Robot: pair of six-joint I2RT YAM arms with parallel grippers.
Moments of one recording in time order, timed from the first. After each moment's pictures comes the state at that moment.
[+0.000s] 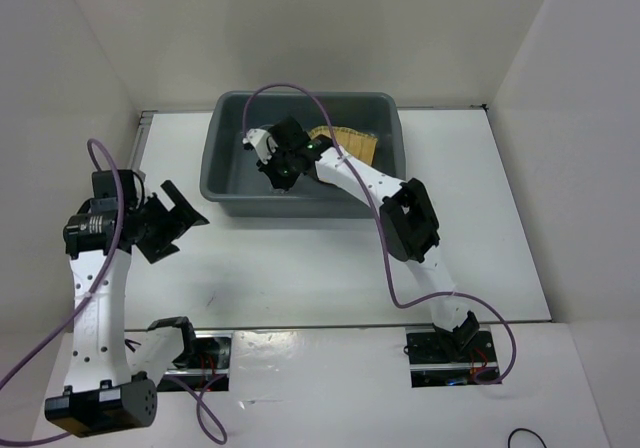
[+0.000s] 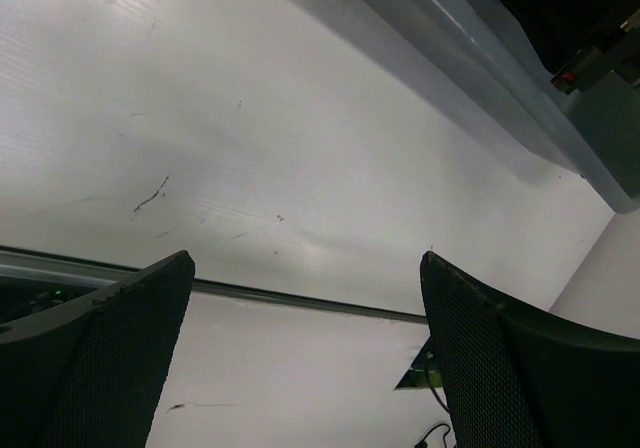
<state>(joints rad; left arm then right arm) 0.19 0.94 1.17 -1.21 0.26 -0.59 0.74 2.30 2.09 -0.63 -0.23 -0.30</state>
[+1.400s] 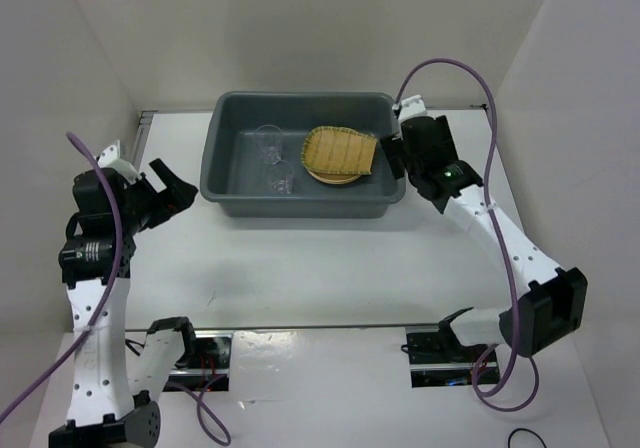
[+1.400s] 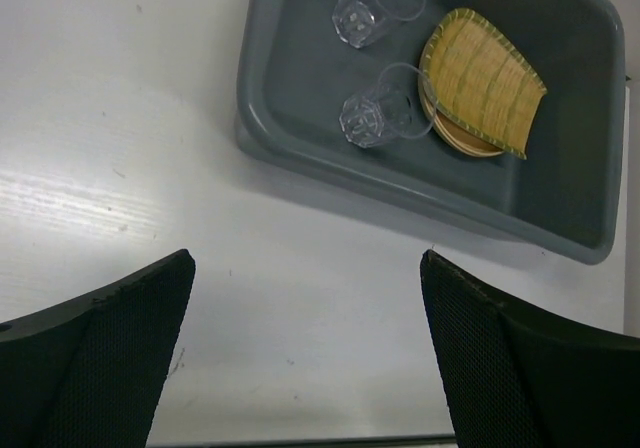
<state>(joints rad) 0.18 0.78 1.16 -0.89 0.22 -0.45 0.45 1.36 1.28 -0.49 0.50 -0.18</state>
